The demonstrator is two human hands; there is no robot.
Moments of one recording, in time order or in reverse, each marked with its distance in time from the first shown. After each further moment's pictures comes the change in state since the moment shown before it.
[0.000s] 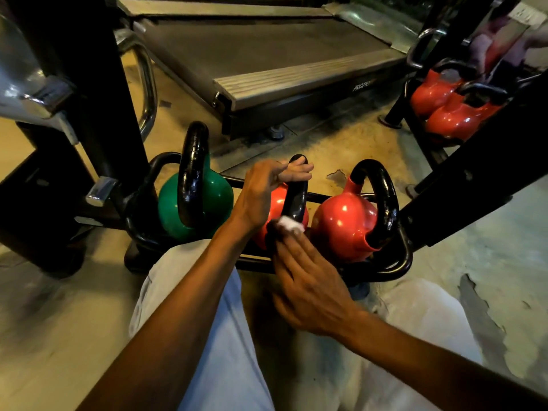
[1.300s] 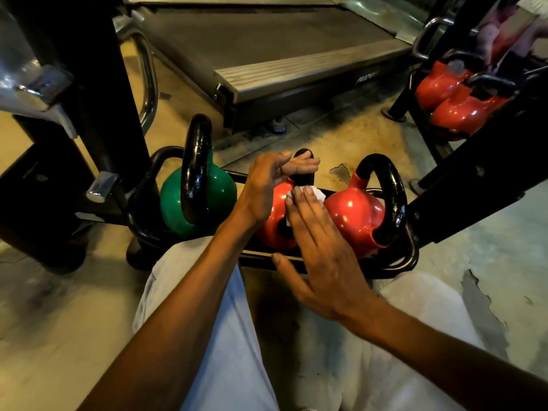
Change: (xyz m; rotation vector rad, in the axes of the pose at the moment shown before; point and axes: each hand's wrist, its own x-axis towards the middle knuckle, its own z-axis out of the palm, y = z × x) left_hand 0.004 -0.002 -0.007 -0.045 -0.041 -0.020; right_hand 0.023 0.010 -0.034 0.393 0.116 0.297
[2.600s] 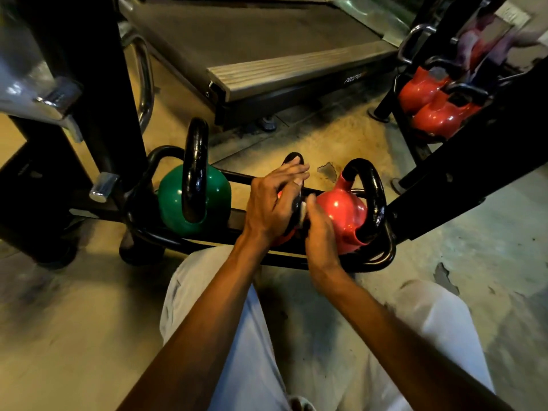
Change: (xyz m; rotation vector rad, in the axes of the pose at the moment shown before) left_hand -0.016 -0.013 0.029 0.484 0.270 0.344; right_hand 0.037 -0.008 0.001 1.143 0.209 0.903
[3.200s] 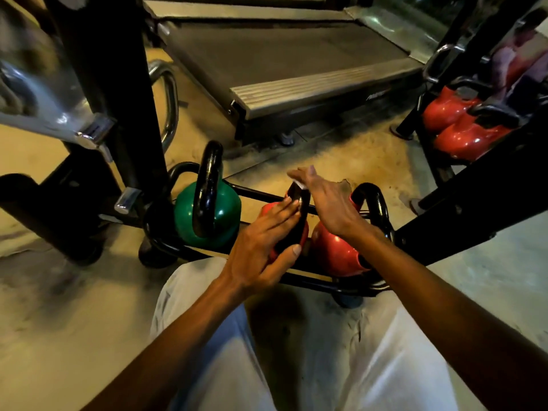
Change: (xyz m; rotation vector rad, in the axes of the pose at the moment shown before) left_hand -0.044 0.030 -0.041 0.293 -0.248 0.117; right_hand 0.080 -0.077 -0.021 -0.762 -0.434 -0.323
